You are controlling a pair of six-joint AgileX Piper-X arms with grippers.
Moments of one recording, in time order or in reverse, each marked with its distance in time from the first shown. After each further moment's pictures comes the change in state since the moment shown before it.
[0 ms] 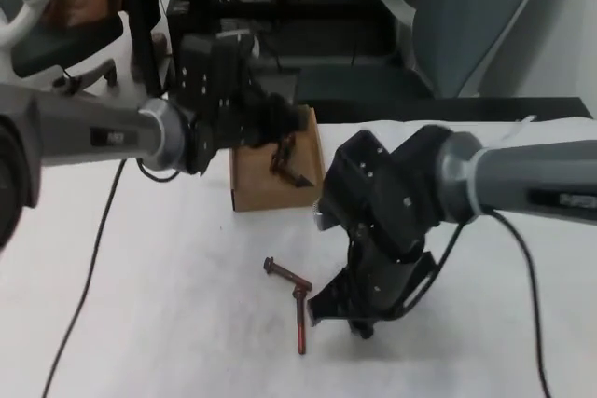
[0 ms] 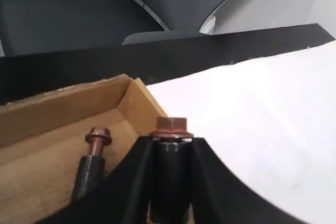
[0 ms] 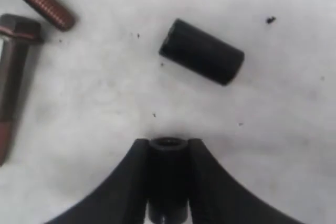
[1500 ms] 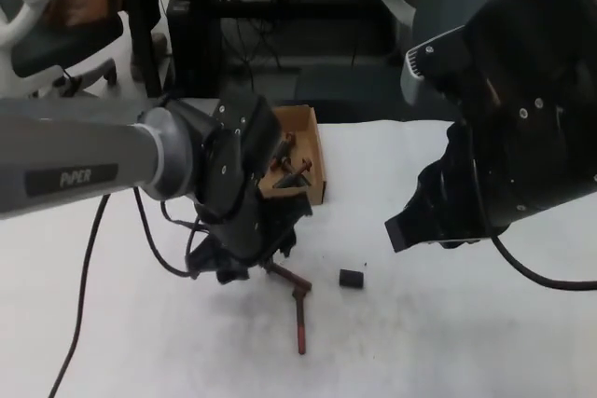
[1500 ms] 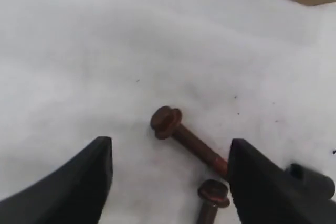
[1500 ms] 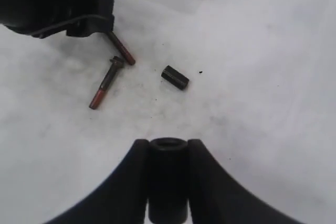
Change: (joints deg) left arm -11.3 -17.2 12.5 41.8 -21.5 -37.6; right arm 0.0 -34.0 2.7 9.9 0.1 -10.3
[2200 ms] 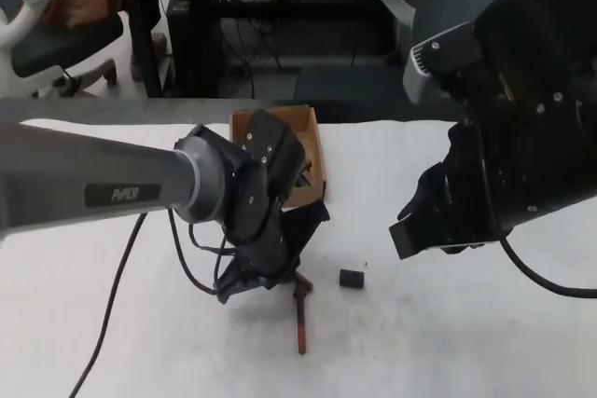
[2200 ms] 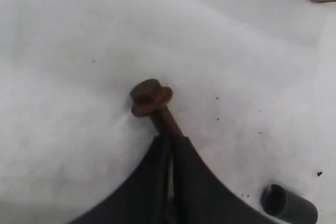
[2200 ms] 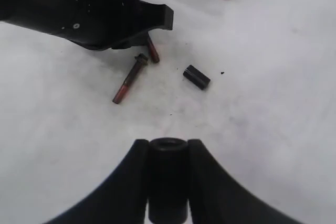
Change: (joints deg) left arm -2.9 5.6 -1.0 -5.7 0.4 -10.1; right arm 0.0 -1.6 0.0 0.5 -3.9 -1.4
